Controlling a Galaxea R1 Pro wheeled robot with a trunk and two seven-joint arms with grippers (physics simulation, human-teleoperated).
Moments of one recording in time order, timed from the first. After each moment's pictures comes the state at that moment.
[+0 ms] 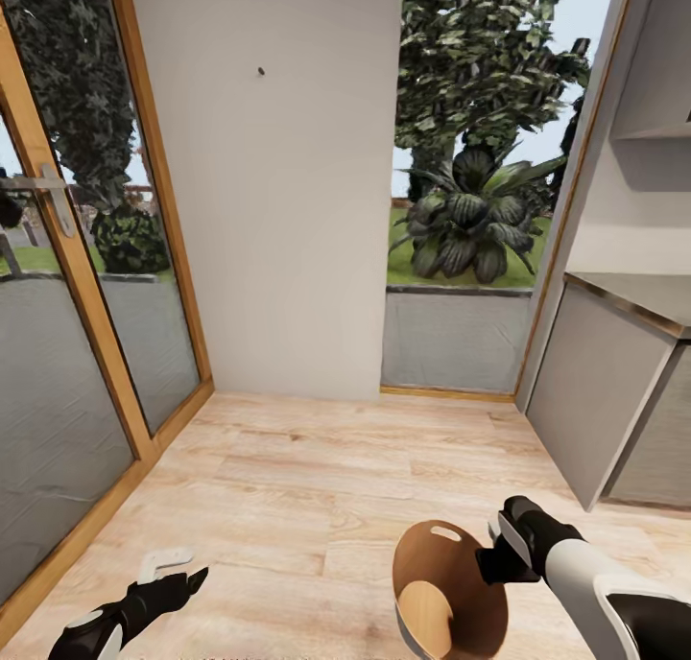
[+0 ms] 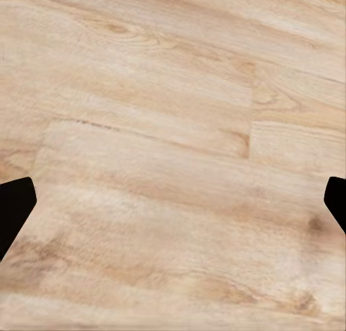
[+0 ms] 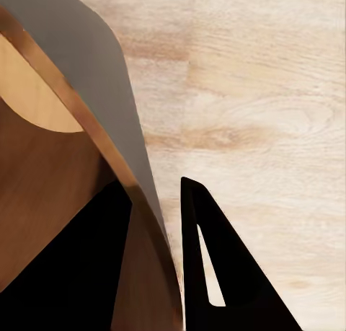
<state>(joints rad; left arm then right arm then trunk) -0.27 0.18 0.17 -0.76 0.13 0.23 -0.31 -0.81 -0.12 -0.04 -0.17 0.11 0.82 0.12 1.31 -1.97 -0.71</state>
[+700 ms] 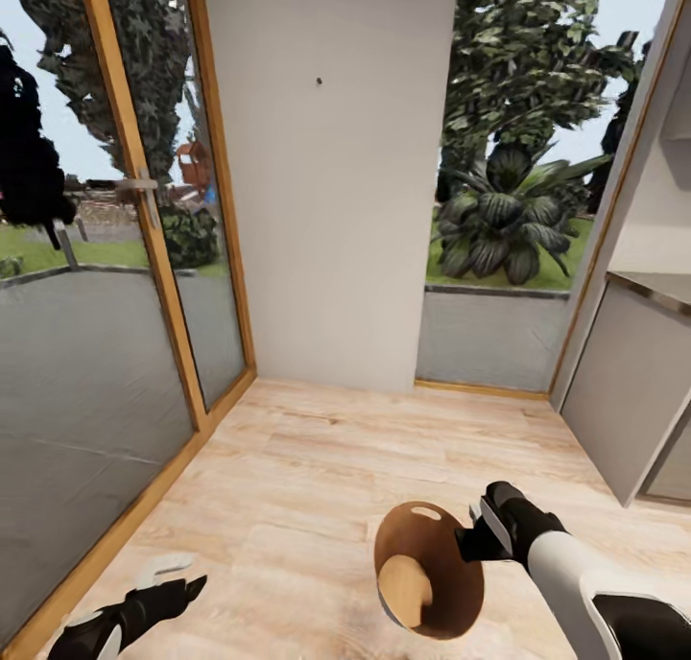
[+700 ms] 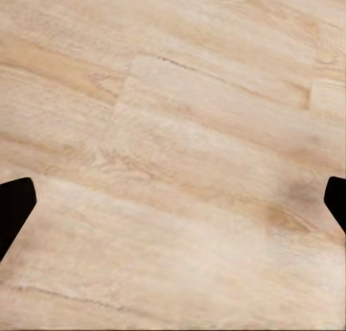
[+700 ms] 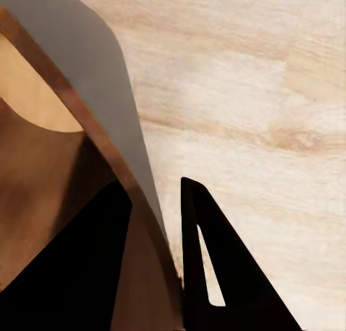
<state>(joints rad) -0.27 0.18 0.17 -0.76 0.13 0.29 -0.30 -0.80 -0.06 -0.04 -0.27 0.11 0.84 0.12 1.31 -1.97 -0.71</state>
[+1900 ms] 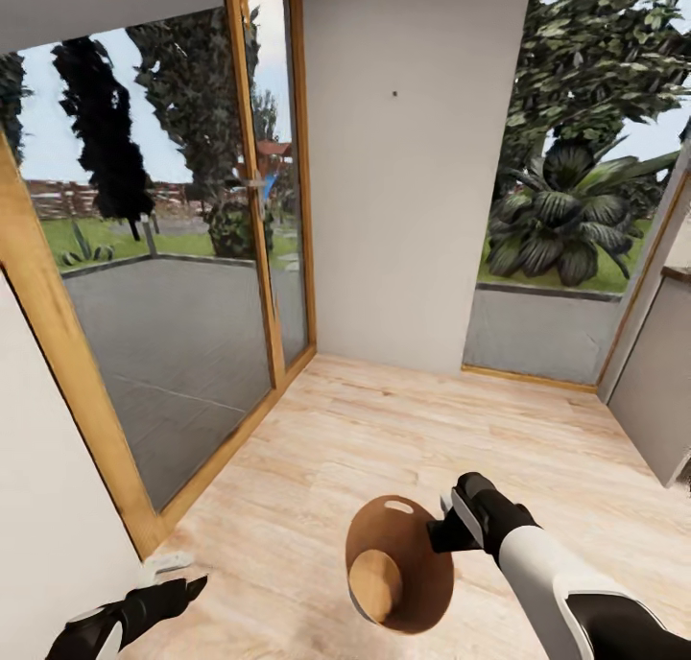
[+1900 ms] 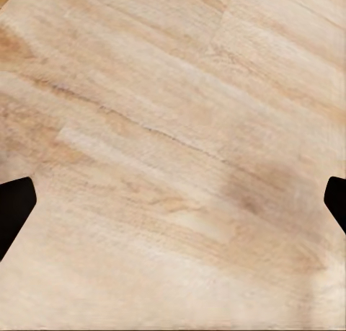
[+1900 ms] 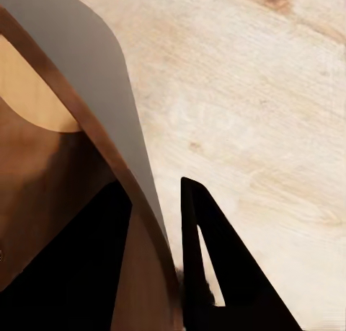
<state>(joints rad) -0.27 0.18 0.17 -0.77 0.13 0.33 -0.30 -0.81 0.03 -0.03 -0.32 0.12 0.88 0.12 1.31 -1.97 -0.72</state>
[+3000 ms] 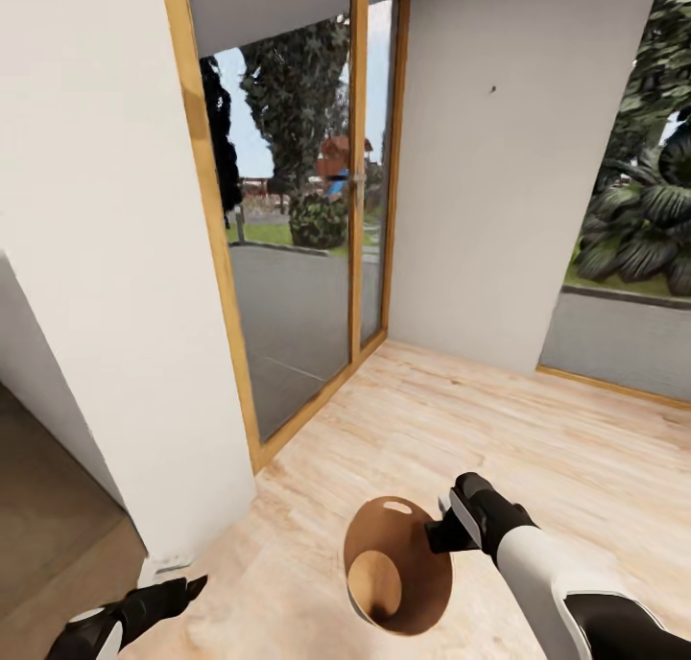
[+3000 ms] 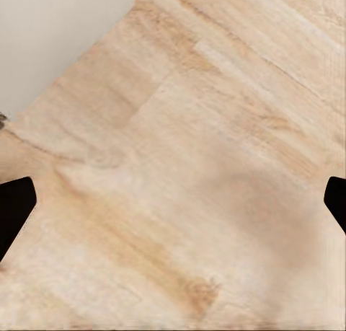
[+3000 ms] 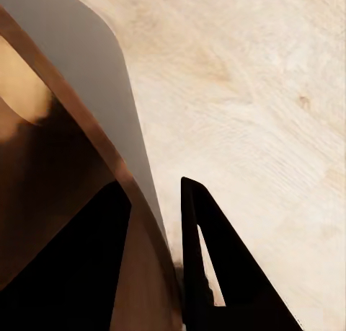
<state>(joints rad) -0.27 0.18 0.17 -0.77 0.13 0.33 -0.30 -0.81 0.03 -0.02 -0.32 0.12 0.88 0.12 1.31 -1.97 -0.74</state>
